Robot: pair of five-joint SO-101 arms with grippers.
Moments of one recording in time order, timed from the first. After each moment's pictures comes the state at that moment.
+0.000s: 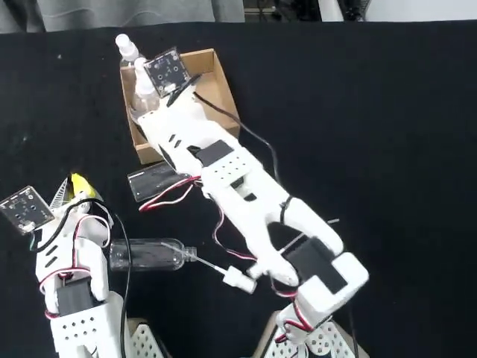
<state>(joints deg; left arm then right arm) -21.3 -104.0 96.1 33.5 17.6 -35.3 9.2 16.8 9.5 0.3</state>
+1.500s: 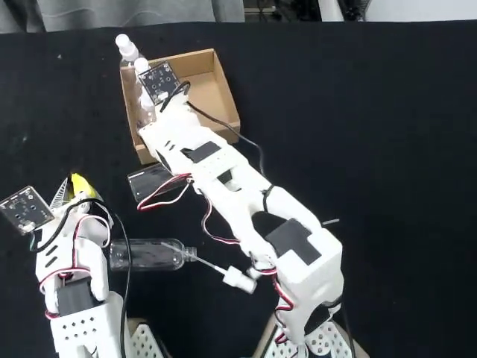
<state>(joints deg) -21.3 -104.0 96.1 33.5 17.6 -35.6 20.8 11.6 10.6 0.3</state>
